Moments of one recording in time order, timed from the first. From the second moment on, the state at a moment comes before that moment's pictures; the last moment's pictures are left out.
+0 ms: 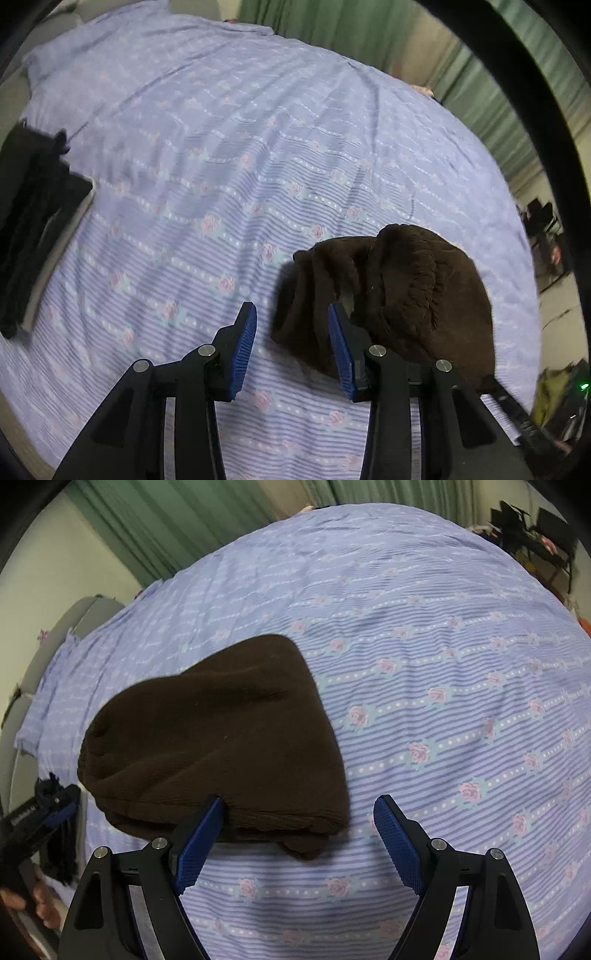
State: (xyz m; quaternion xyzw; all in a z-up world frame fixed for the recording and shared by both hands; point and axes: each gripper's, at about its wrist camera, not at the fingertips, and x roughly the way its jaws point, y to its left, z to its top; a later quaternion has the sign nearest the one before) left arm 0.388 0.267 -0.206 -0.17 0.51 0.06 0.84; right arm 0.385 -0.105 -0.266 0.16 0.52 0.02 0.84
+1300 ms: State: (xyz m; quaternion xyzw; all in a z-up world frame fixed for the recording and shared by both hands) left arm 0.375 0.261 -0.288 -0.34 0.53 0.02 0.78; right arm 0.398 -0.114 -0.288 0.15 0.54 0.03 0.83
